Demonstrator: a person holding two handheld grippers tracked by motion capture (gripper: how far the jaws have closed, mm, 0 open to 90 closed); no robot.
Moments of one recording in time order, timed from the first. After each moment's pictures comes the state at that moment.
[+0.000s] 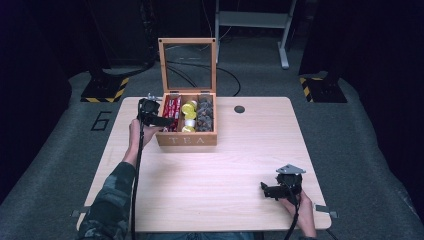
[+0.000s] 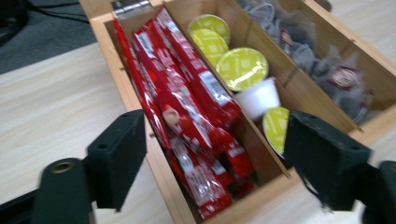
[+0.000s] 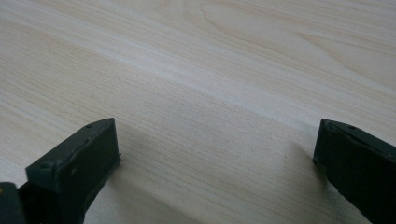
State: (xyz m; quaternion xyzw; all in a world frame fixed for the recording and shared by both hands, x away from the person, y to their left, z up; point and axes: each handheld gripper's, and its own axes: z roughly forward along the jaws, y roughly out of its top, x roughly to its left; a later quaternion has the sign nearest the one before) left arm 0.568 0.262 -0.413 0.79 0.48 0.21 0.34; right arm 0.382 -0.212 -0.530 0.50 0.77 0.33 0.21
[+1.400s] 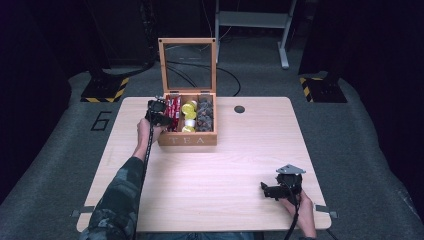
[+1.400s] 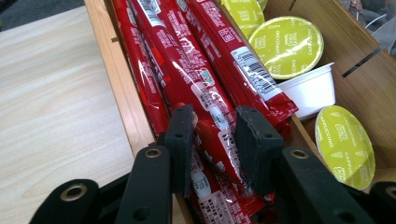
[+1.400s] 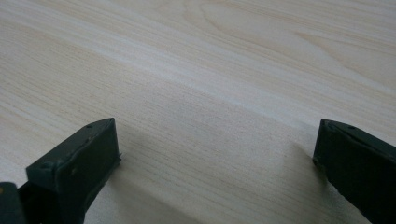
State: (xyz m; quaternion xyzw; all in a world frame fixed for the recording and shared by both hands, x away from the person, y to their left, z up) left arm 0.600 0.247 -0.447 0.79 0.51 0.19 0.28; right arm 0.382 -0.212 -0.530 0.50 0.77 0.33 0.21
